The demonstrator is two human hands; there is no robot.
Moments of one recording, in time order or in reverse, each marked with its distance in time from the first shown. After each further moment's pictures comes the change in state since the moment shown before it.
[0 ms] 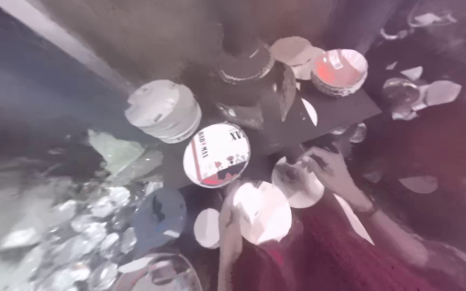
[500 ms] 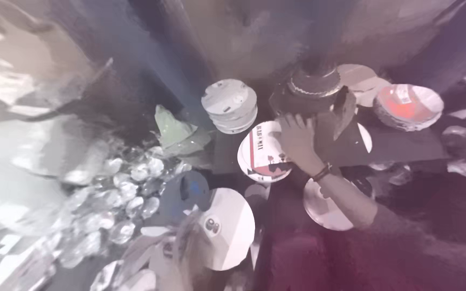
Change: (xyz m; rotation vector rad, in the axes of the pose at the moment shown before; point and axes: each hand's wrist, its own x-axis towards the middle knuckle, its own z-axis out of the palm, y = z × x) left_hand -0.052 0.050 -0.100 0.015 0.634 0.259; right_hand 0.132 -0.090 0.129 -0.639 -0.162 -0.283
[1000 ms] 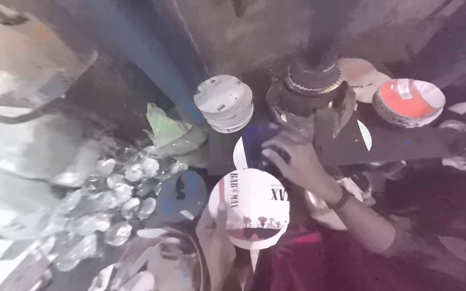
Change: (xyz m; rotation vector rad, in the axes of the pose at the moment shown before) left_hand 0.001 0.028 0.077 -0.075 -0.028 -0.076; right_hand -0.032 -0.020 -0.022 0.438 0.109 -0.185
